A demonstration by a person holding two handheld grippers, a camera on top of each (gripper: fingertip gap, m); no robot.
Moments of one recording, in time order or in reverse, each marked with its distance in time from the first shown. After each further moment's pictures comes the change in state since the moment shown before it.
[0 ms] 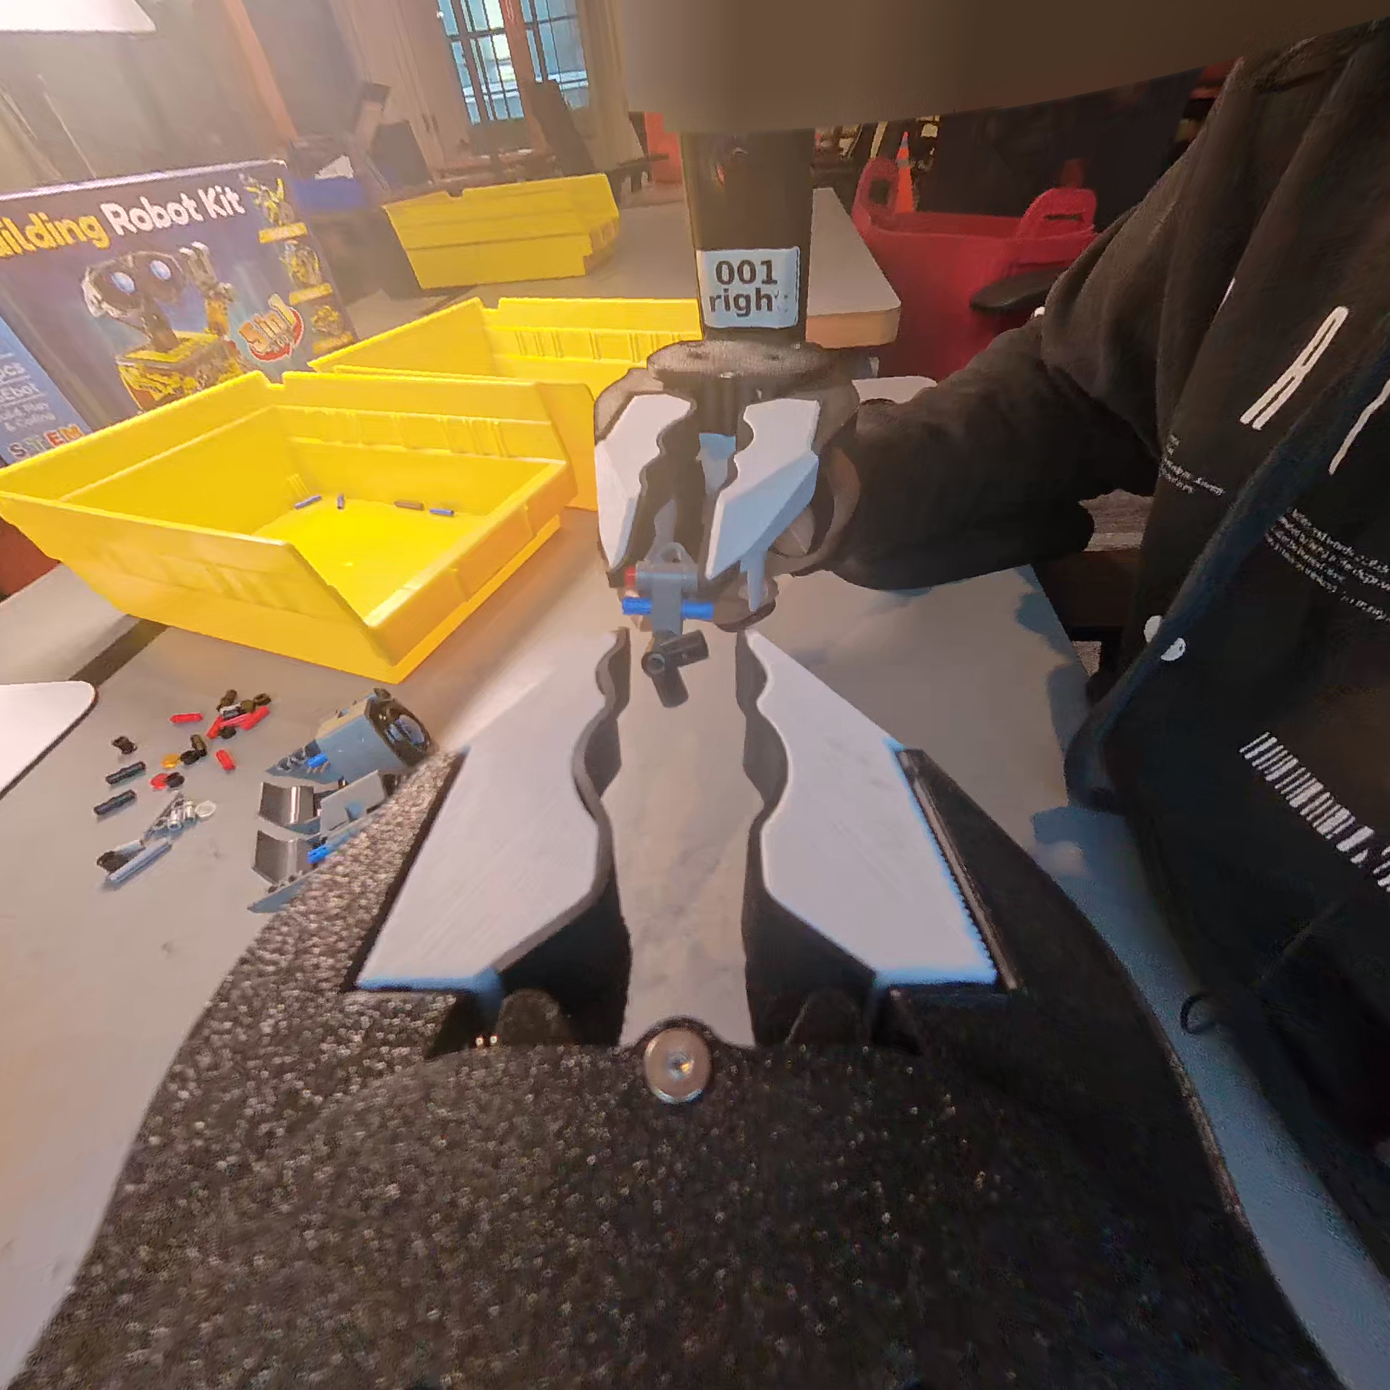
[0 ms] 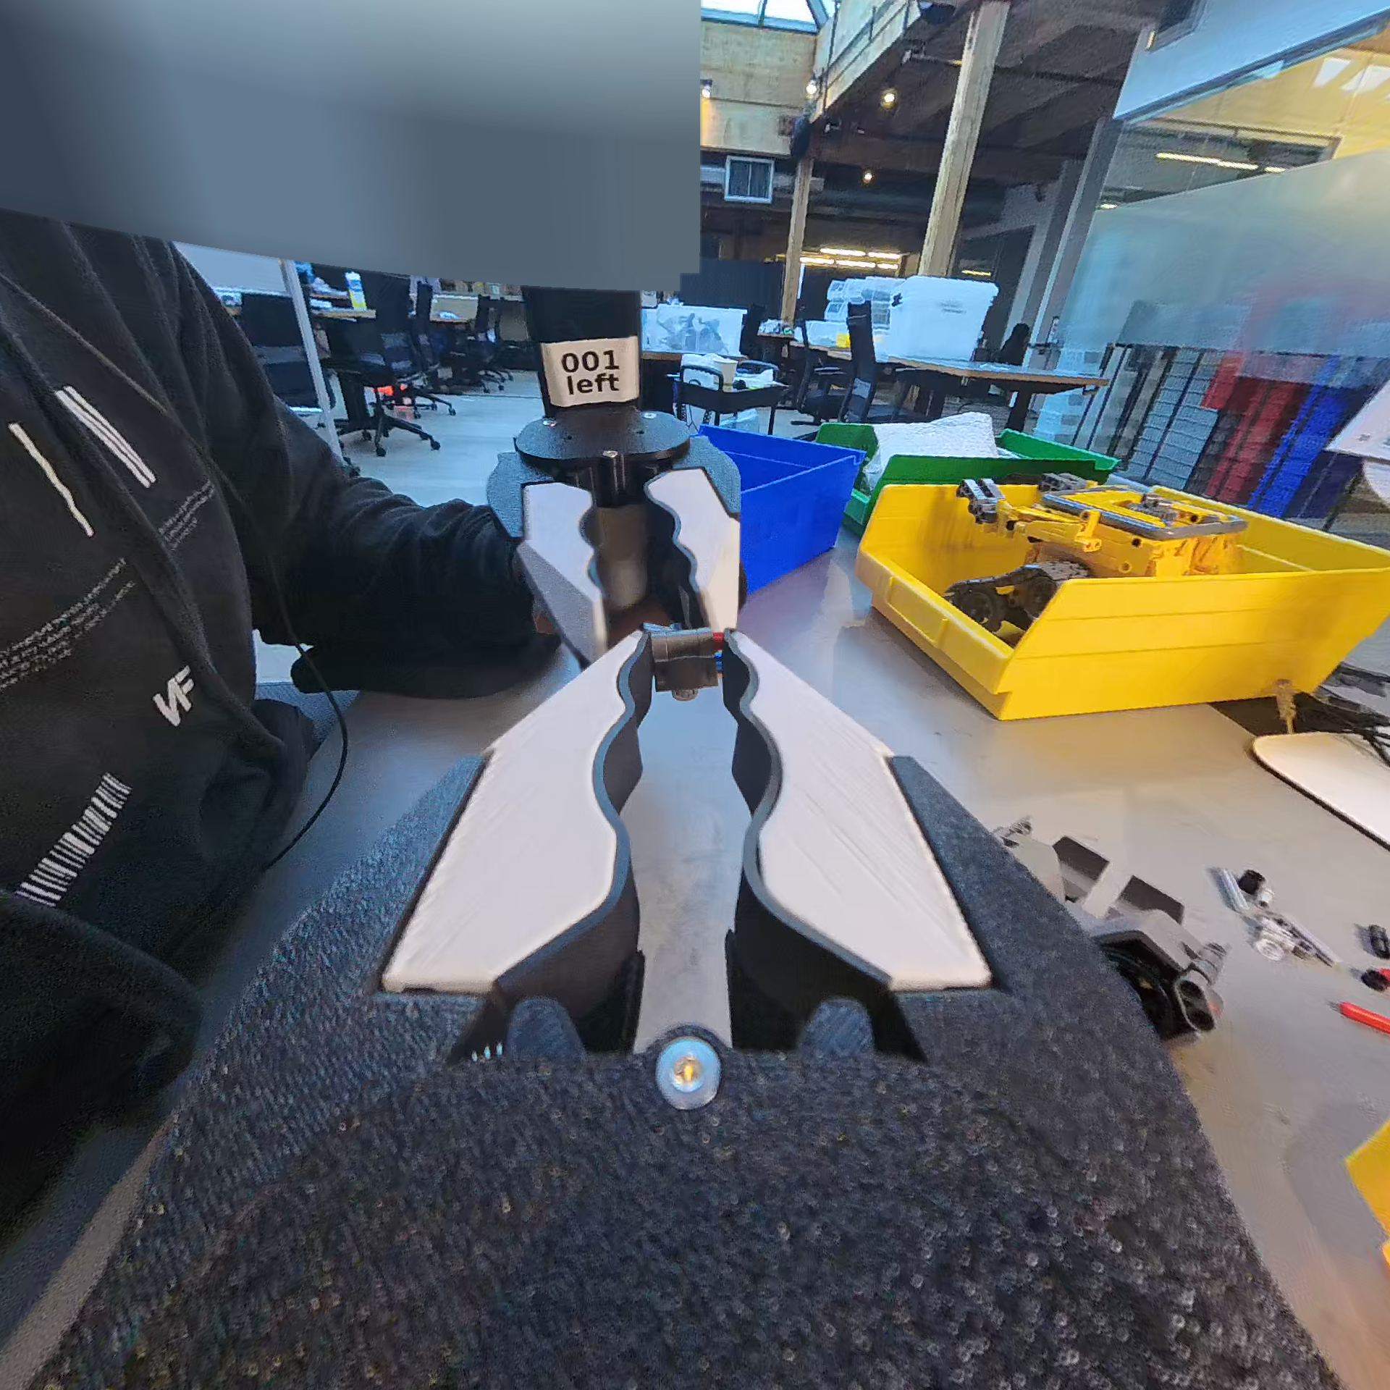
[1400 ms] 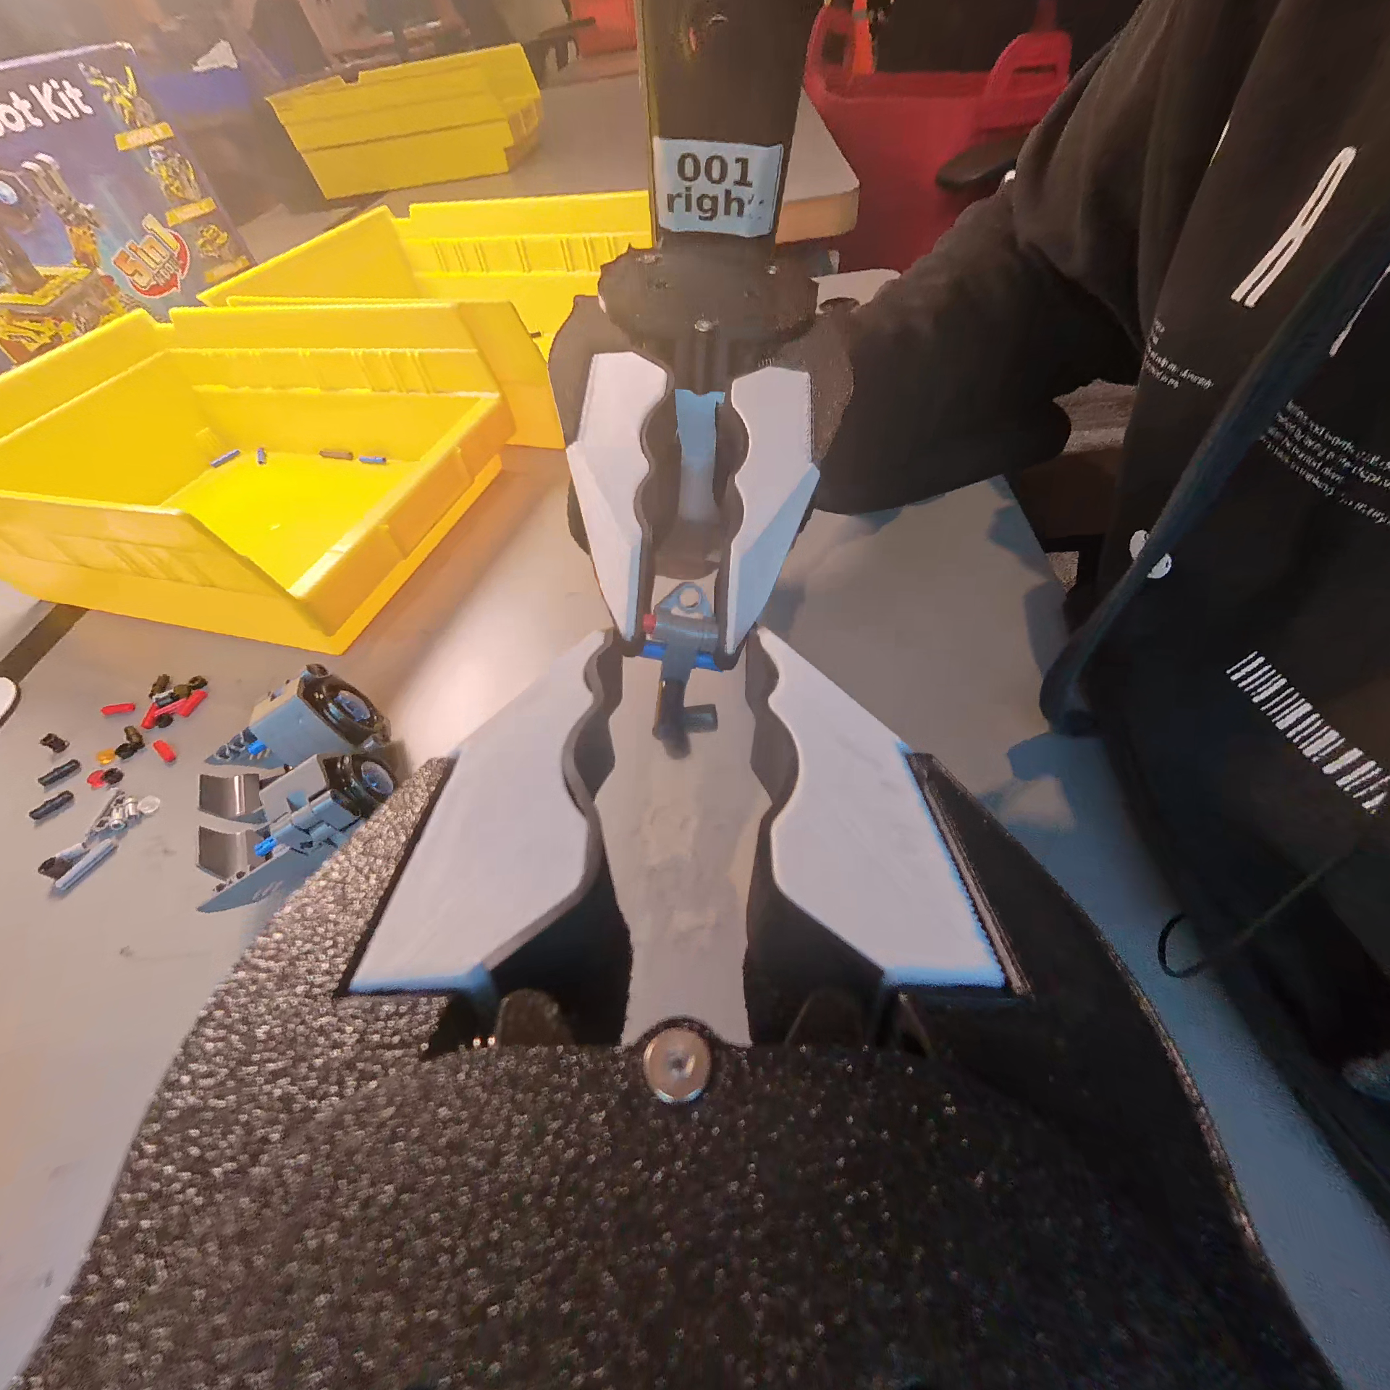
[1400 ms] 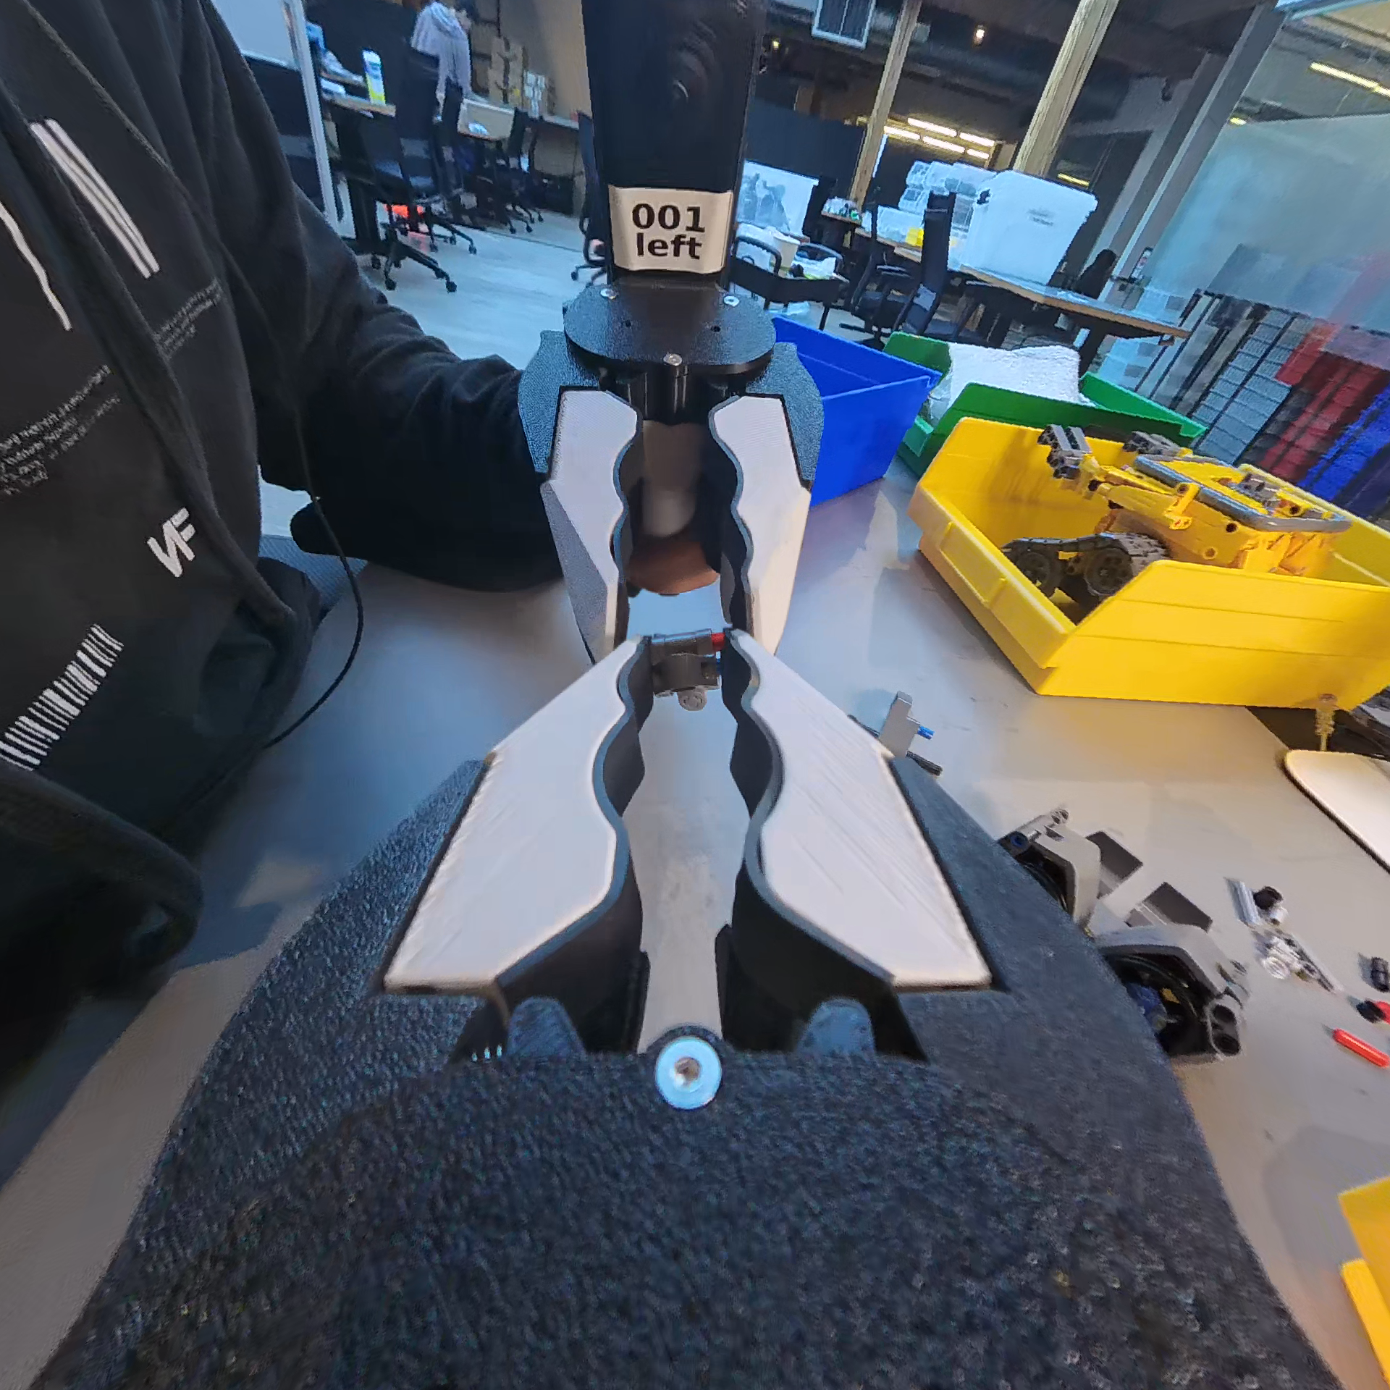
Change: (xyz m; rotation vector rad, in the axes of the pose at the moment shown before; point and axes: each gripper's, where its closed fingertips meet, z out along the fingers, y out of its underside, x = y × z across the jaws) left arm 0.015 0.019 0.007 -0.117 0.063 0.054; right arm -0.021 0.027 0.009 -0.154 -0.065 -0.135
